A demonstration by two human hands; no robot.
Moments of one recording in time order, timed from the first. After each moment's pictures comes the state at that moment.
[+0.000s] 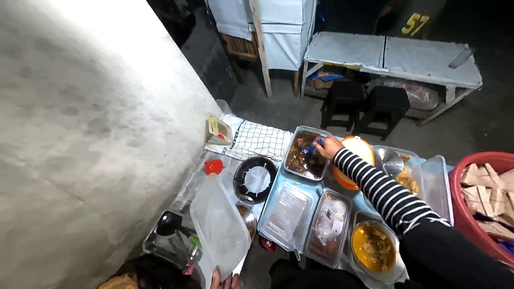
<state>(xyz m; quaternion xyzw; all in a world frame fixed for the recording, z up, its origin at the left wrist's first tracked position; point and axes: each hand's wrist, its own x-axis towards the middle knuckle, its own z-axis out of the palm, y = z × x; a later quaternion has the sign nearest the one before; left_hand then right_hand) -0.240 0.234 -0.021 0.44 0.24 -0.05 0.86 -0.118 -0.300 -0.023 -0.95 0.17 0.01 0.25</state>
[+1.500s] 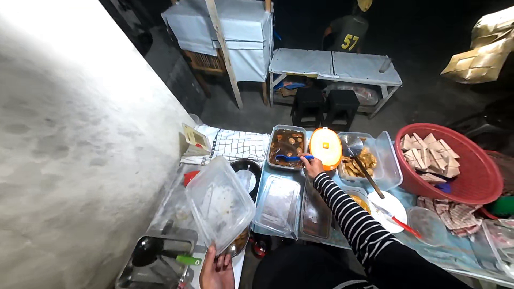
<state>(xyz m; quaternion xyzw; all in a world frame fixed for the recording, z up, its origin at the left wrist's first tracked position) -0.173 0.258 -0.032 0.46 0.17 -0.16 0.86 -0.216 -0.184 -0.064 -0.78 0.34 -0.20 0.49</state>
